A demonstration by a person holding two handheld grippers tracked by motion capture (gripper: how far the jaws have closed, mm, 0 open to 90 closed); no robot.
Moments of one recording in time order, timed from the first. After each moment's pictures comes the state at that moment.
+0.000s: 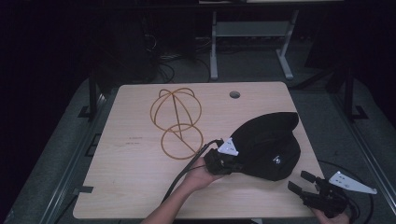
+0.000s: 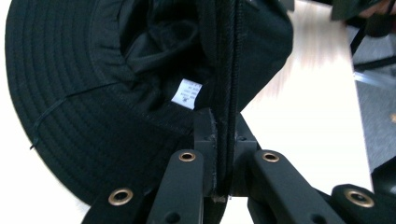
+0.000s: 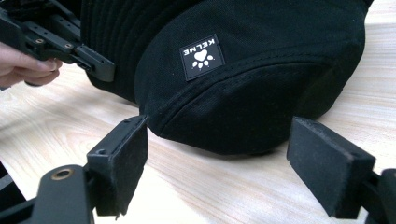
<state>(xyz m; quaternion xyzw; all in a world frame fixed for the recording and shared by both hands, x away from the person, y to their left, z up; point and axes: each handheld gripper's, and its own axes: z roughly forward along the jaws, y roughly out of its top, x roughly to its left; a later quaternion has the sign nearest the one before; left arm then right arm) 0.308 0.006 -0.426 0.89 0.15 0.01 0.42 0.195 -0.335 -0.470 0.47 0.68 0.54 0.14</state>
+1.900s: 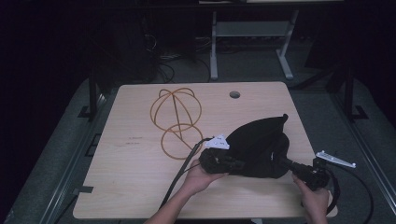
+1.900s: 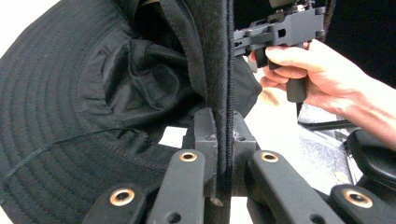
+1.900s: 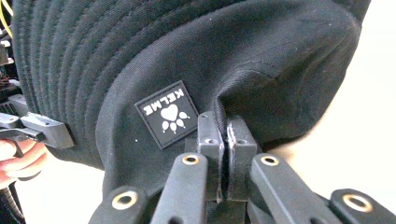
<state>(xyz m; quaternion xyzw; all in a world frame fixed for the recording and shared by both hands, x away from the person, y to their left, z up) 0.305 0.023 -0.415 0.84 0.20 -0.05 0.50 0.255 -0.314 -0.467 0.54 0.61 0.58 0.04</state>
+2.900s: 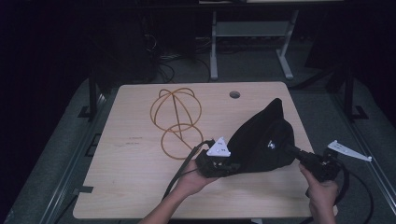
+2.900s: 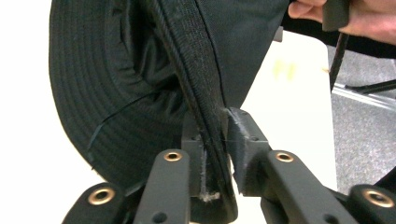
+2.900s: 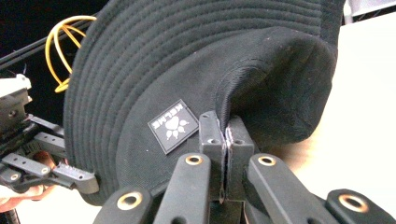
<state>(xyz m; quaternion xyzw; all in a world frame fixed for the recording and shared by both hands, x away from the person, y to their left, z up) 0.287 0.029 -0.398 0.88 0.16 0.05 0.45 0.256 -0.317 -0.417 0.50 0.60 0.62 0.10</state>
